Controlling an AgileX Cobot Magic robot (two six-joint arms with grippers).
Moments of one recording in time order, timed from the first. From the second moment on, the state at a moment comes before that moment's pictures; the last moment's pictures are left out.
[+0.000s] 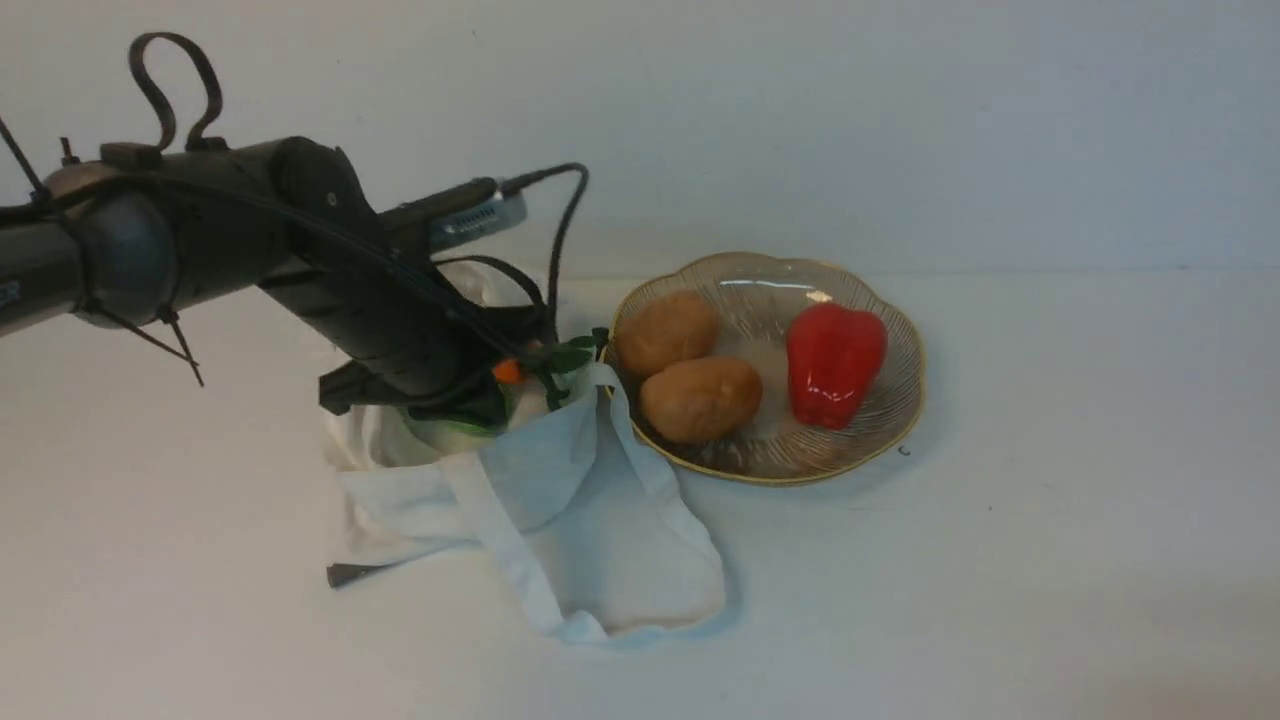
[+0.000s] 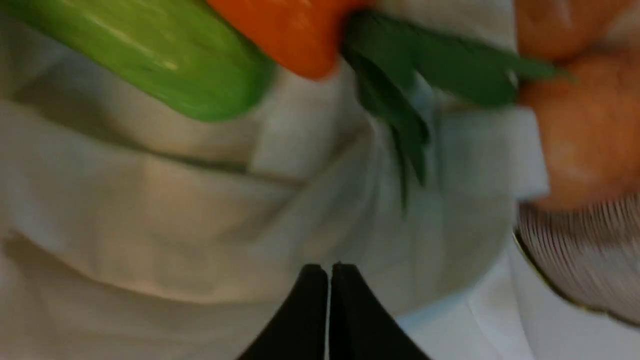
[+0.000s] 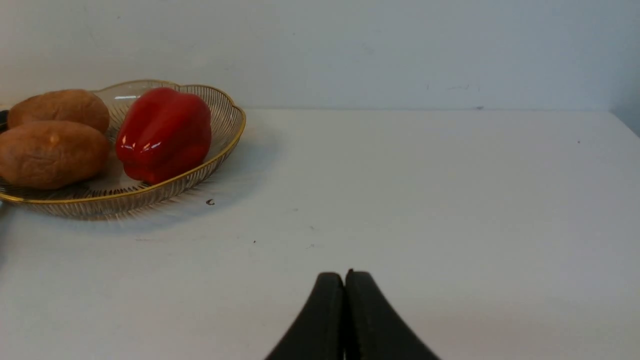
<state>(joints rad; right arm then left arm) 0.01 -0.01 0.03 0.05 0.36 -0.03 -0.24 1.86 -1.33 -0.32 0.69 -0.31</state>
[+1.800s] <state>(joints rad) 0.01 -0.01 0.03 0.05 0.36 -0.02 -0.20 1.69 -1.34 -0.32 0.78 -0.26</state>
